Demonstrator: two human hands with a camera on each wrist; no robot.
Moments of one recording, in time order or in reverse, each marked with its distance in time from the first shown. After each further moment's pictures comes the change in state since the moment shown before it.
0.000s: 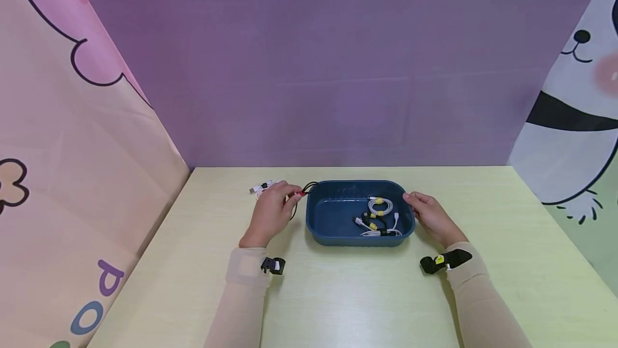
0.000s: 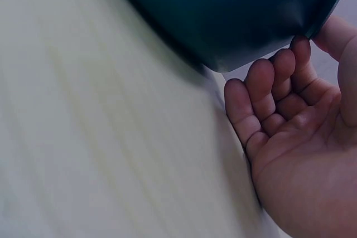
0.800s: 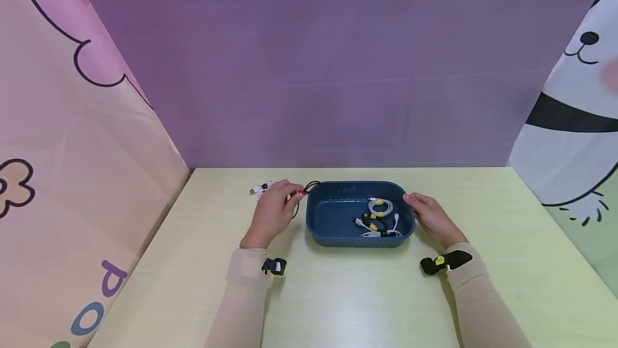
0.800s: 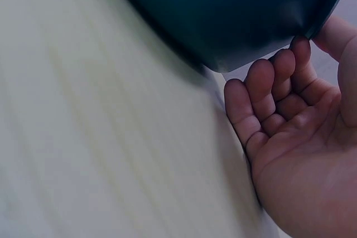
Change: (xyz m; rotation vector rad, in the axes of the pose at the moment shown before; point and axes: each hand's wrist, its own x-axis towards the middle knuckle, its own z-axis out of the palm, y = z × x) left_hand 0.000 0.006 -0.002 -0.001 0.018 0.019; right_hand 0.003 0.002 0.000 0.011 -0.006 0.006
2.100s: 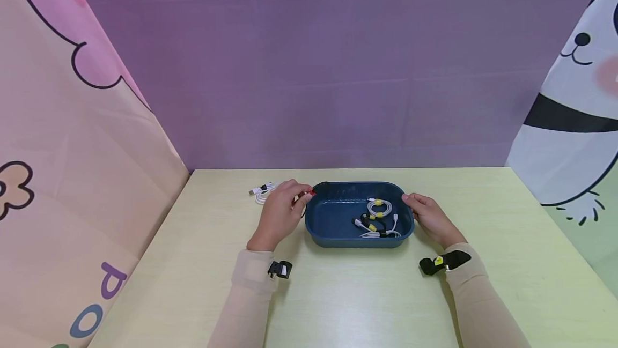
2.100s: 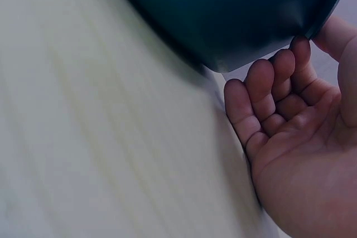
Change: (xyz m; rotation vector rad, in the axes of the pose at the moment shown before) left_hand 0.002 0.013 0.010 -0.026 0.025 0.067; right_hand 0.004 0.004 0.000 0.019 -0.002 -0.039
